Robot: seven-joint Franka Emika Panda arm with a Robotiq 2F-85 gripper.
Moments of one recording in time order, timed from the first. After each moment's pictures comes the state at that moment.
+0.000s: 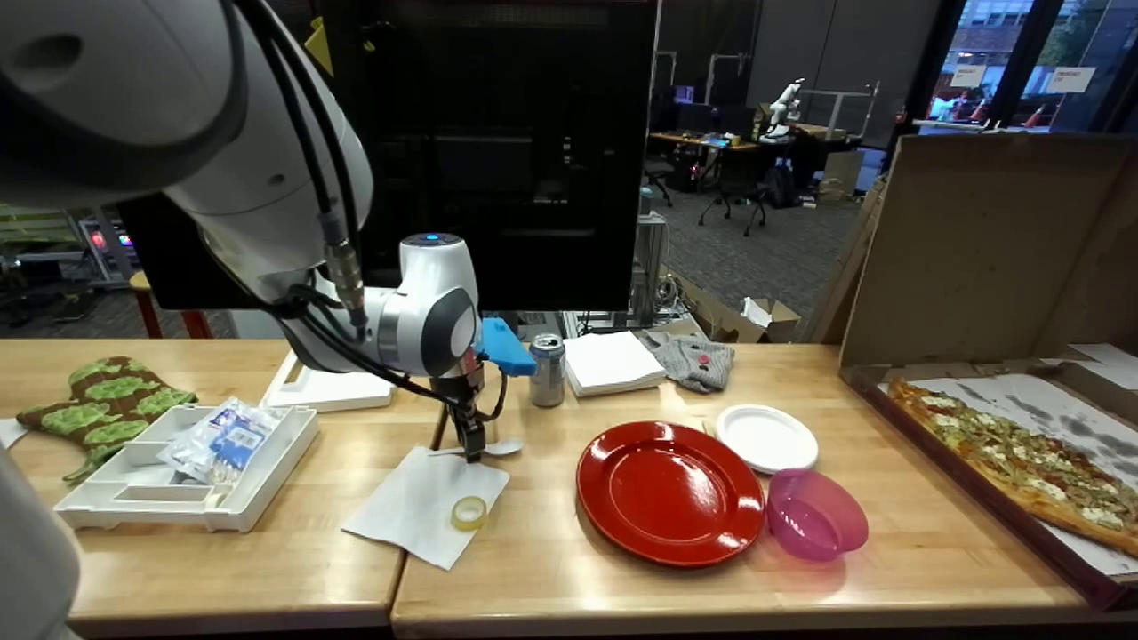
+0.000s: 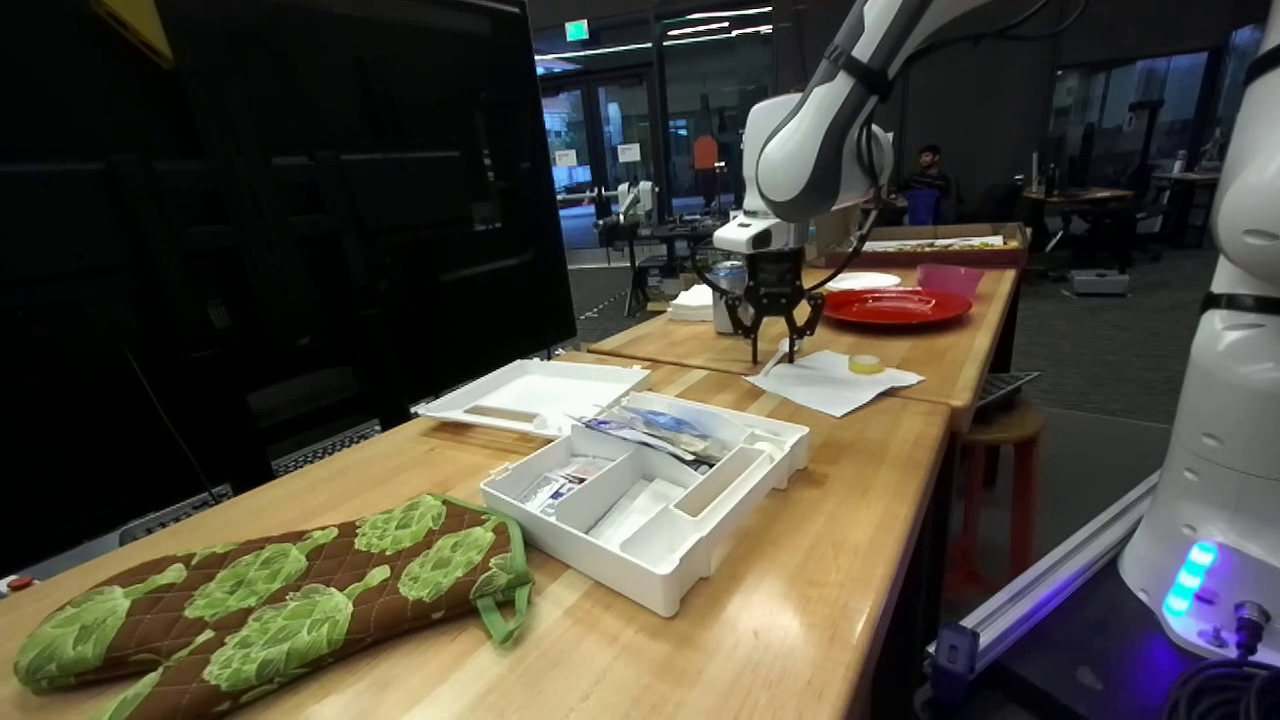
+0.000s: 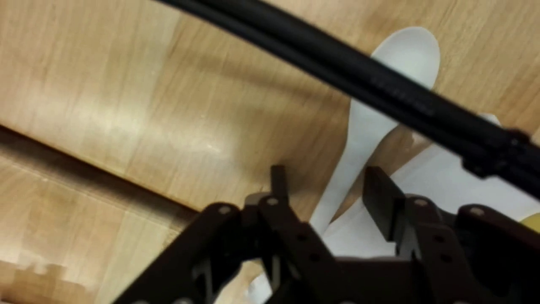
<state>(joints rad) 0.13 -0.01 0.02 -2.52 -0.08 2.61 -2.18</state>
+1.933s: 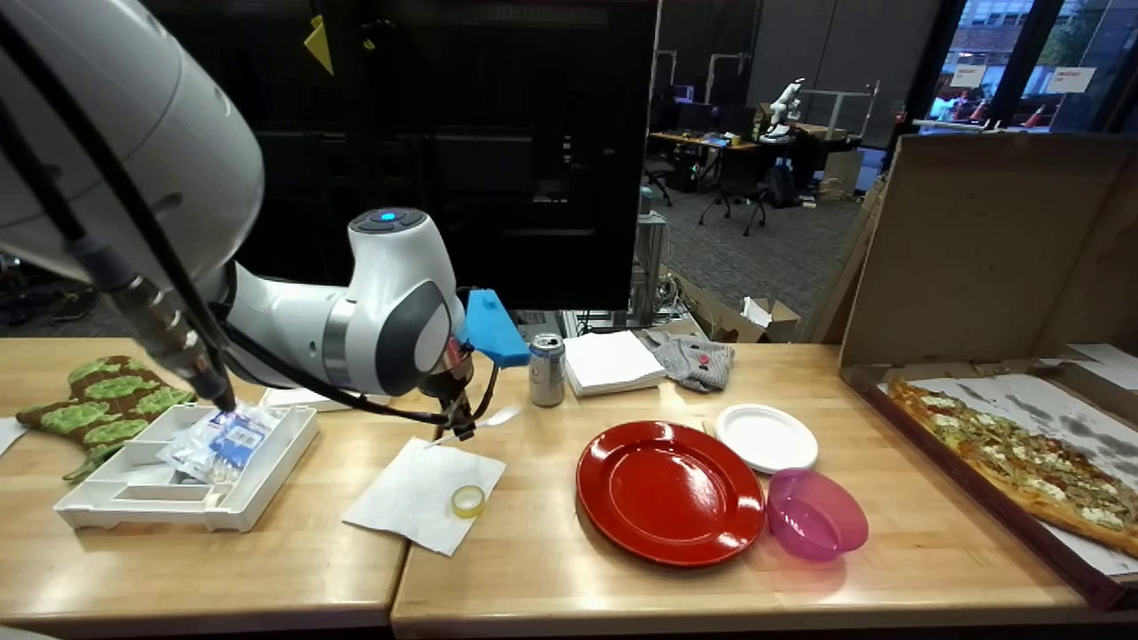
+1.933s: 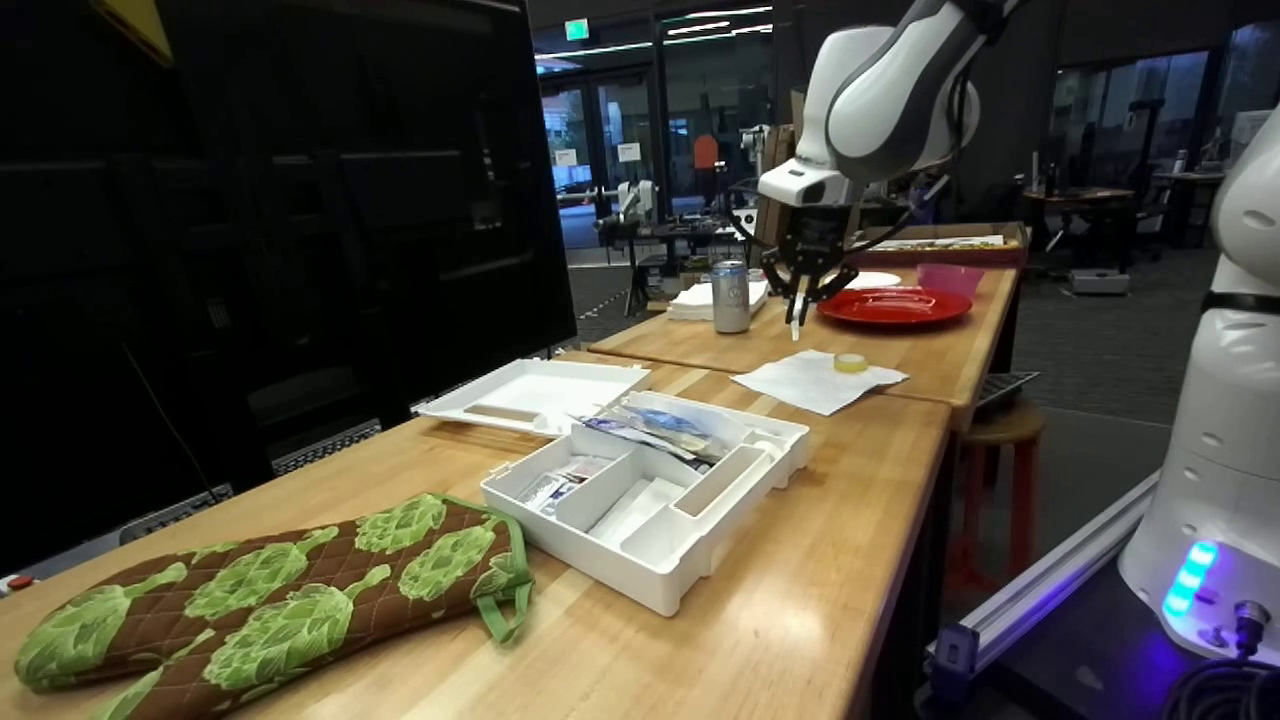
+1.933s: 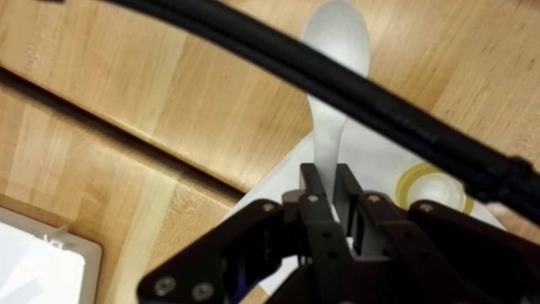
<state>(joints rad) 0.13 -0.33 -0.01 -2.76 -0.08 2.72 -2.18</state>
